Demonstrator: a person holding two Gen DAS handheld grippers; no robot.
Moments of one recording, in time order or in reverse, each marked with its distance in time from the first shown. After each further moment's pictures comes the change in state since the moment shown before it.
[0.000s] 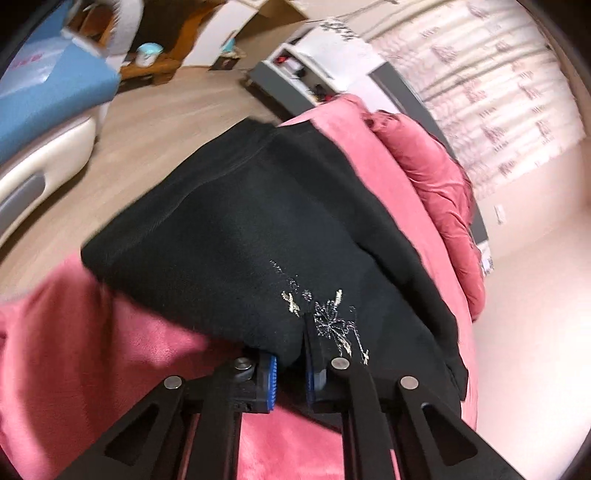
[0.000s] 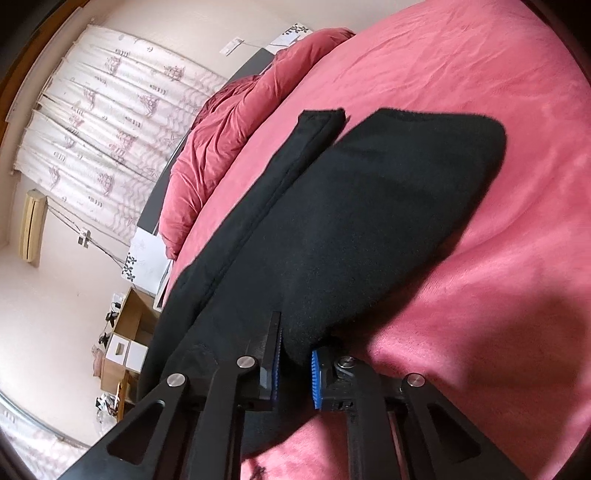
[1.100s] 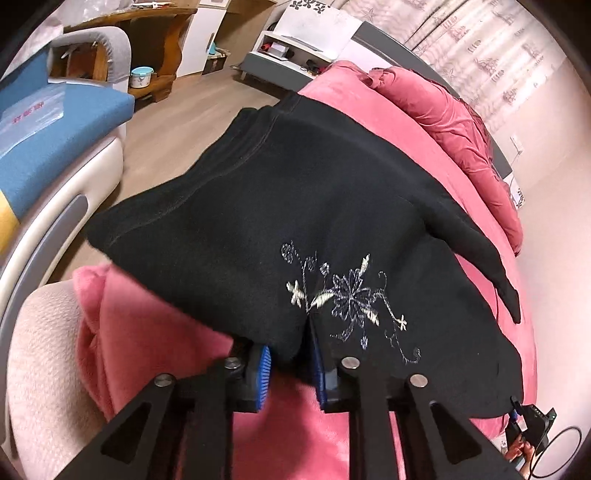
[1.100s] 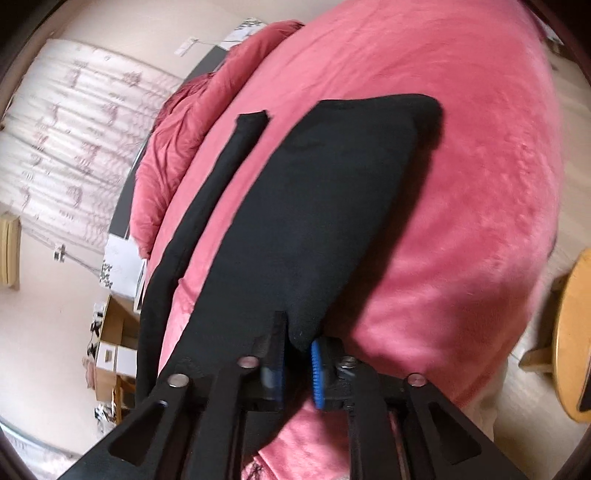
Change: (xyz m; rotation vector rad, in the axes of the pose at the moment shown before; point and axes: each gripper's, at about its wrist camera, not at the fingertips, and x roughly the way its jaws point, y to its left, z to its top) left arm -0.041 0.008 -0.052 0.202 0.079 0.197; right arm -0.073 -0.047 -0.027 0.126 0.052 -0.129
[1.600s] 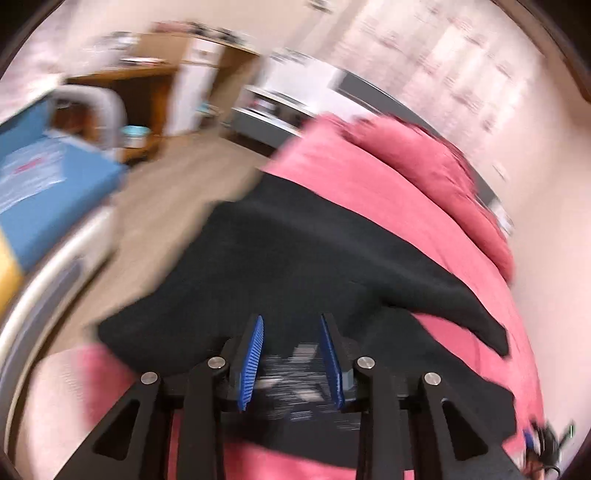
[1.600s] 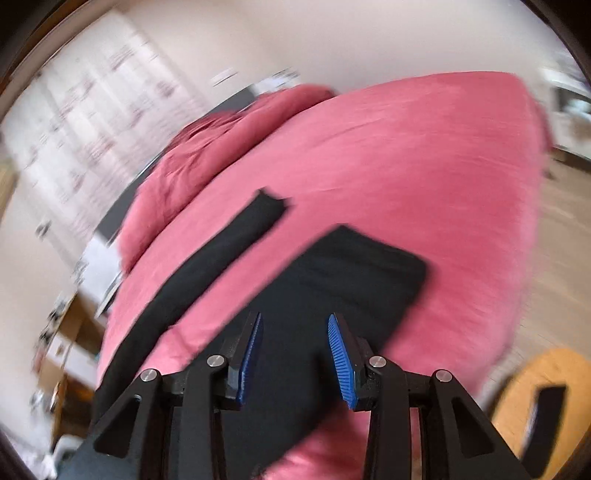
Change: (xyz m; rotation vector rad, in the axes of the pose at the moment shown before) left arm -0.023 -0.058 0.038 0.082 -0.187 -0.054; right arm -0.040 0.061 0.040 -0.285 -0.198 -0.096
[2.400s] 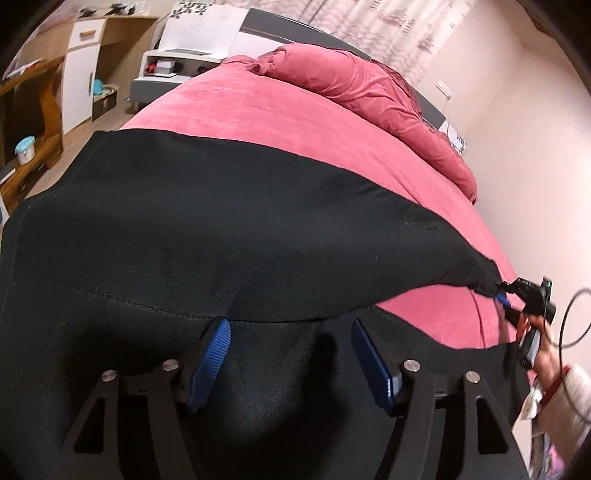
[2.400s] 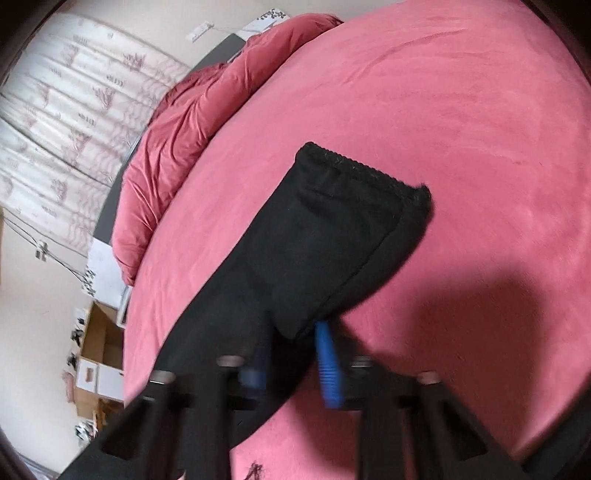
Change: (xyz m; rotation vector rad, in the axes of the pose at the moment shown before) left arm 0.145 -0.067 0.006 0.226 0.185 -0.147; right arm 0.264 0.056 0.107 0.164 0.200 0.054
